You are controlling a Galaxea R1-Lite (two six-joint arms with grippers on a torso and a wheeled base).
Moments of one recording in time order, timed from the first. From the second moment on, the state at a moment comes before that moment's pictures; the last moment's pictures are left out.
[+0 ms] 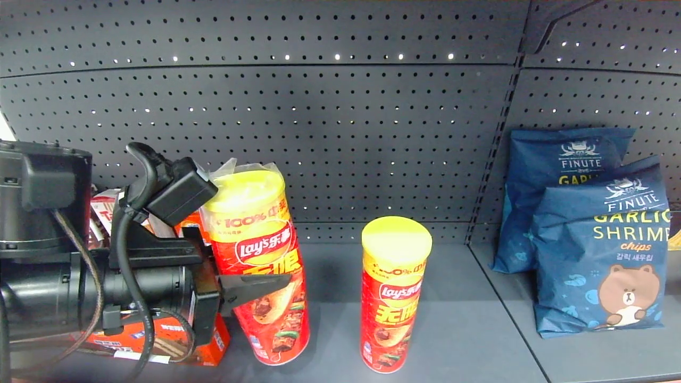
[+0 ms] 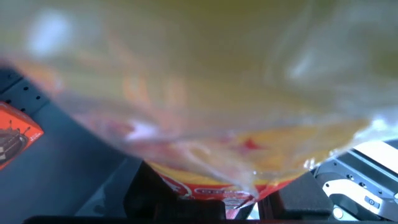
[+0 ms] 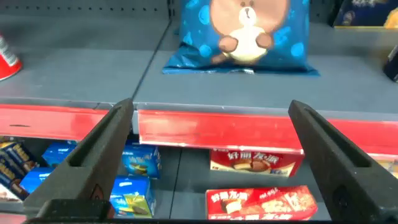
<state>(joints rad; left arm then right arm) -0.47 1.35 -0.79 -0.14 -0.45 0.12 0.00 0.03 0.00 0.00 0.06 0.00</state>
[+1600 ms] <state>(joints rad) -0.43 1.90 -1.37 -0.13 -0.55 0.29 0.00 0.00 0.00 0.00 0.06 0.00</state>
